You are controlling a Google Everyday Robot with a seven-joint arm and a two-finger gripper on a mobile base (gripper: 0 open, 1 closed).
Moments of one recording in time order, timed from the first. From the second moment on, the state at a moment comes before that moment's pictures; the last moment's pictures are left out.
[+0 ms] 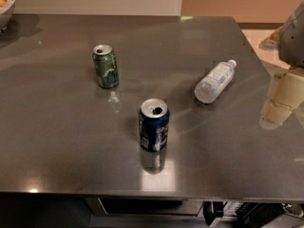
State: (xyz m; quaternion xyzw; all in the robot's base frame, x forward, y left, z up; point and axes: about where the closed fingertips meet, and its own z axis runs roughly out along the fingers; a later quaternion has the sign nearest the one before) arm 0.438 -0.217 0.976 -0.60 0.78 -0.03 0.16
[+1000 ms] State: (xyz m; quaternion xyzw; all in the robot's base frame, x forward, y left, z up) arm 0.438 -0.176 0.974 -0.64 0.75 0.01 0.20
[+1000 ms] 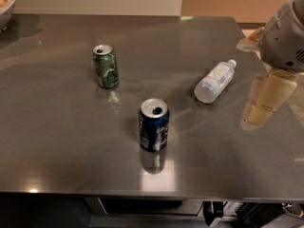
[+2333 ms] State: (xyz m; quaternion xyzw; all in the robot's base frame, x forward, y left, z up) arm 0.456 -0.072 0.926 -0.68 0.67 0.16 0.27
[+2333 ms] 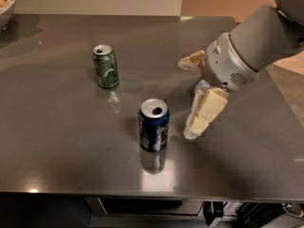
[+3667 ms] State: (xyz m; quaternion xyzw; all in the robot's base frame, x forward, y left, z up) arm 0.448 -0.026 0.892 -0.67 0.63 0.25 0.30
